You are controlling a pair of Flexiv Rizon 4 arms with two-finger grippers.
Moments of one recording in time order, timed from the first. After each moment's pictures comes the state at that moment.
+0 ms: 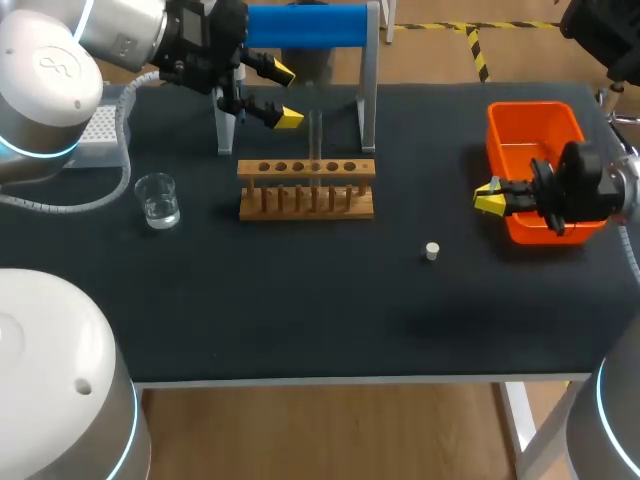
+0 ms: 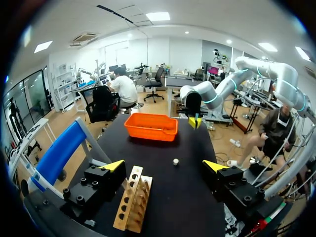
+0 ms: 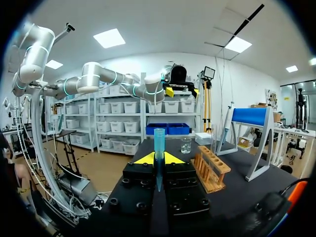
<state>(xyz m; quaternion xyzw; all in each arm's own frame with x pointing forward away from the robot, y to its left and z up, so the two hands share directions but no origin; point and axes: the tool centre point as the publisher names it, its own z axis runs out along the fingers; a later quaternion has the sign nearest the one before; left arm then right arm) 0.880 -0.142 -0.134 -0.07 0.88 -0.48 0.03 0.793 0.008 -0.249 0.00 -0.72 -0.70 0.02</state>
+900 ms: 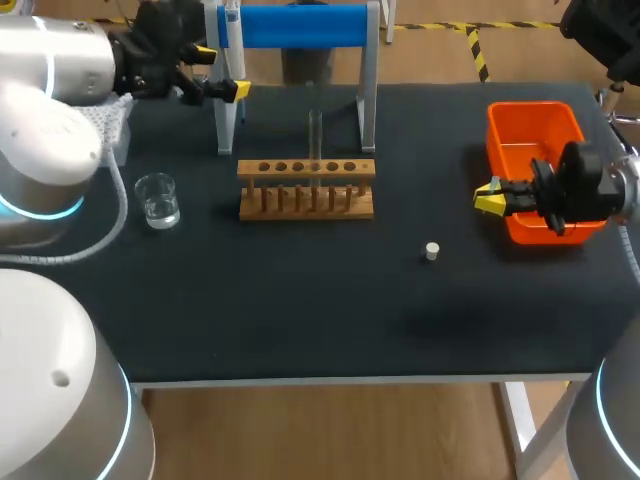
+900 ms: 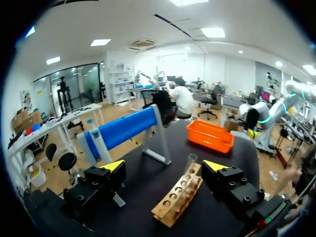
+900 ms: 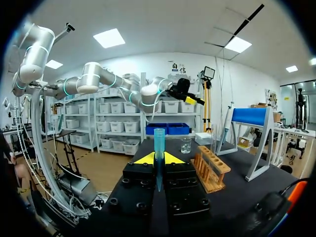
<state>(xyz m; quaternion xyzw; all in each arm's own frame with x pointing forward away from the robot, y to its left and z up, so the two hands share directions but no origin) 0.972 -0.046 -0.158 -0.29 0.79 -0.51 0.18 0.793 0.008 -0.249 0.00 -0.72 -0.70 0.02</state>
